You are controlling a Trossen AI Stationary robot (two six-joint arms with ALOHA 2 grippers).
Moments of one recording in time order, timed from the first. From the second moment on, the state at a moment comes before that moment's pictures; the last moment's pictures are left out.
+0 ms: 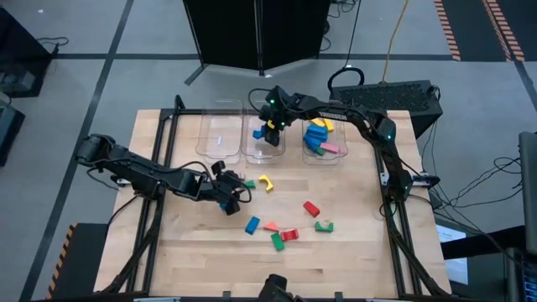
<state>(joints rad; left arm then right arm) -0.22 1.37 0.71 -0.22 -0.47 -0.36 -0.54 2.16 1.70 -0.47 -0.37 -0.19</state>
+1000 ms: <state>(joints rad) -0.21 1.43 0.71 -0.06 -0.56 -0.30 -0.54 2.04 1.70 -0.56 -0.37 -0.24</state>
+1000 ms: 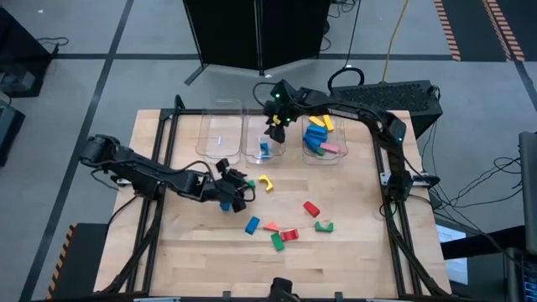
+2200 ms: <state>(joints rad) 0.00 1.77 0.71 0.32 -0.37 -0.19 -0.34 1.24 0.85 -0.05 -0.36 -0.04</state>
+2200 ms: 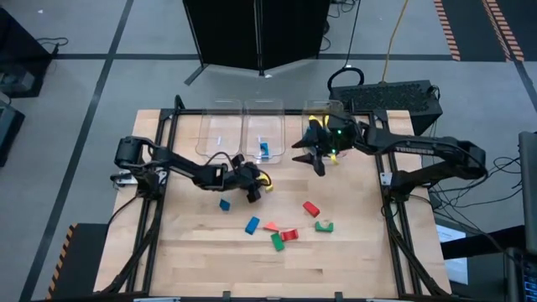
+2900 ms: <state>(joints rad) 0.00 1.77 0.71 0.31 -0.35 -0.18 -0.21 1.24 0.85 -0.02 -0.26 -0.02</state>
